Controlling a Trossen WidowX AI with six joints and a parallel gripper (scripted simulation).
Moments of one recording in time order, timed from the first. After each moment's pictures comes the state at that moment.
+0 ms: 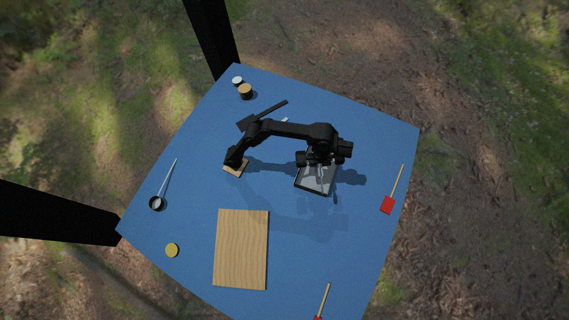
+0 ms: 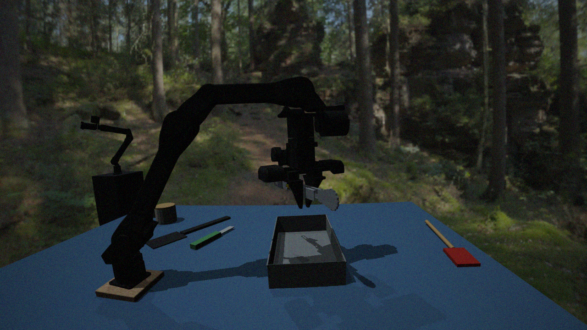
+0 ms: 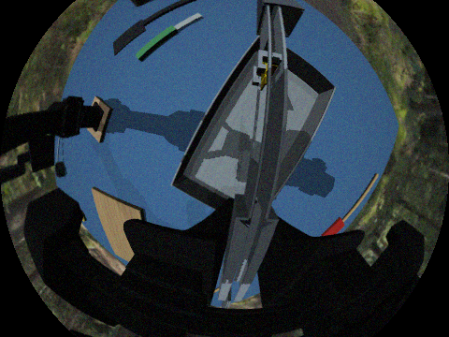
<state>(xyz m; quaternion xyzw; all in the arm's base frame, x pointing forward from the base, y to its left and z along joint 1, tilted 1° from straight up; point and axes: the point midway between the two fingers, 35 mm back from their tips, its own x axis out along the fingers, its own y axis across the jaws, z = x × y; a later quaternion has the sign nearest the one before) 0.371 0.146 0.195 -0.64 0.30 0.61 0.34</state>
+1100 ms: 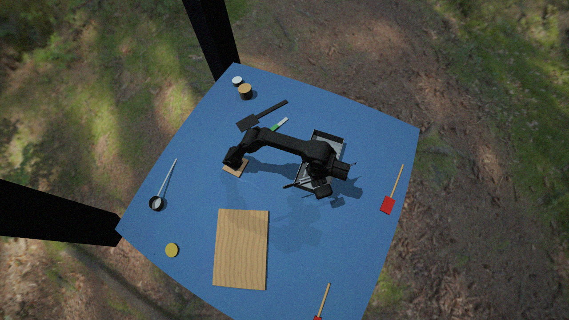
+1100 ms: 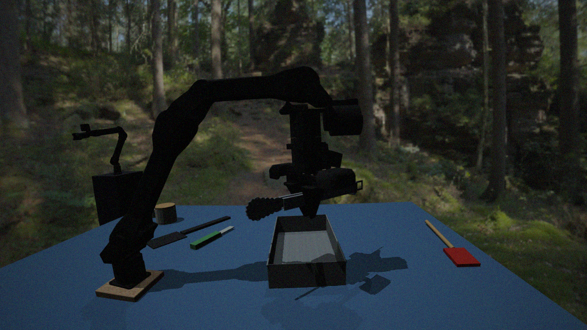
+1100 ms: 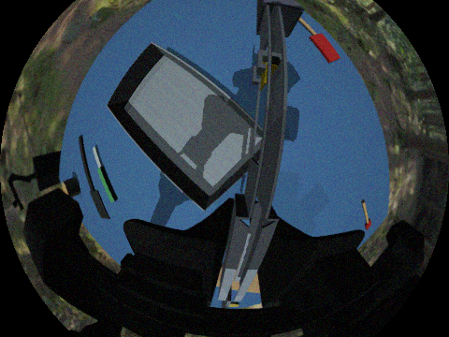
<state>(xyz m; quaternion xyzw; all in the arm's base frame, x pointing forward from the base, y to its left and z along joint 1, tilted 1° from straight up) 0.392 0.082 0.196 -0.30 0.61 0.30 0.67</state>
